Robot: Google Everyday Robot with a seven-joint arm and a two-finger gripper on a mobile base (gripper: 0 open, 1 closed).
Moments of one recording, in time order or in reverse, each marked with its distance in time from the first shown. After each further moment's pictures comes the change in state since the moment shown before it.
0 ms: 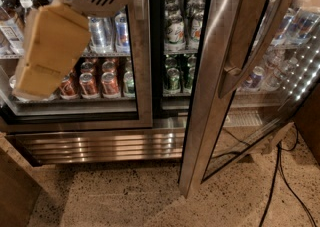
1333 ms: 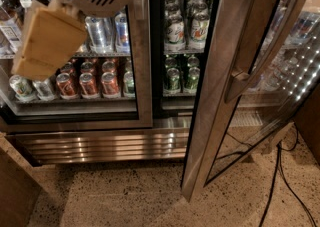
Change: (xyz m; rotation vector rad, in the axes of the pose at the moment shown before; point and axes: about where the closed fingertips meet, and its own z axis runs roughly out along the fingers) arm 0.000 0.000 0.000 0.000 0.000 0.000
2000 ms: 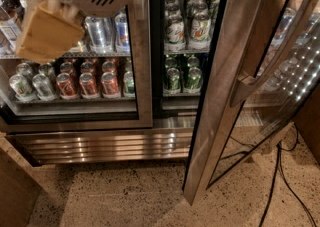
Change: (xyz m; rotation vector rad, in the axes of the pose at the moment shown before) arm 0.000 0.000 0.000 0.000 0.000 0.000
